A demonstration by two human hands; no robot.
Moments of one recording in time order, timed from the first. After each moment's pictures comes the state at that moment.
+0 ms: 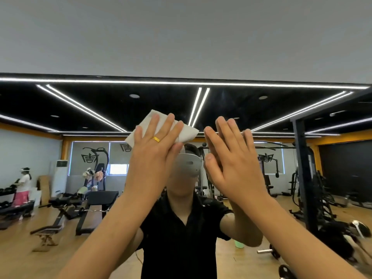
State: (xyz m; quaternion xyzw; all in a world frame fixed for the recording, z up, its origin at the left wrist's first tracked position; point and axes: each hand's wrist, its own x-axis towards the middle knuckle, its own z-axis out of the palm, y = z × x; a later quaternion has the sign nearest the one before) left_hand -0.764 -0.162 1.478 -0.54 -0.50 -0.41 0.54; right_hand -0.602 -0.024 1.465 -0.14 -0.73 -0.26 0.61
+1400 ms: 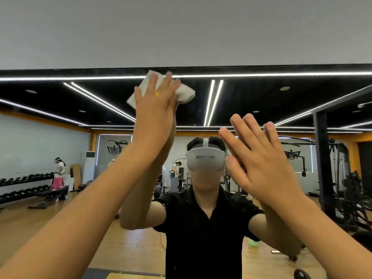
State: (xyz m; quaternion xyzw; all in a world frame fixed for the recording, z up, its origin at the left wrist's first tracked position) left_hand -0.653 -0.082 1.545 -0.48 -0.54 -0.46 0.52; right_hand -0.462 0.087 1.459 -0.10 -0.74 -0.35 0.56
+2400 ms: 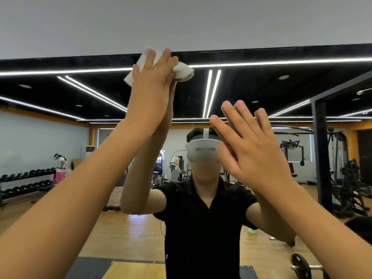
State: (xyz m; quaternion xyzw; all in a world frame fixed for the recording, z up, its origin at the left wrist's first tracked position) left_hand -0.619 -0.084 1.565 -0.48 -0.58 -0.43 0.50; right_hand -0.461 0.084 1.460 -0.10 -0.75 -0.34 0.57
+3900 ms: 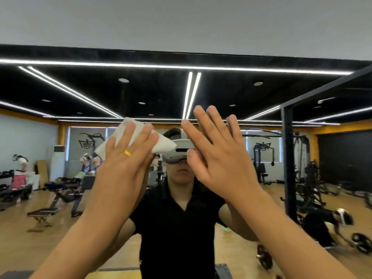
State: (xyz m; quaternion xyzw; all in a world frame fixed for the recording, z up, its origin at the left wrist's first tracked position) left_hand -0.632 -0.069 1.425 -0.53 -0.53 -0.40 0.53; right_hand -0.462 0.083 1.458 -0.09 -0.75 -0.31 0.58
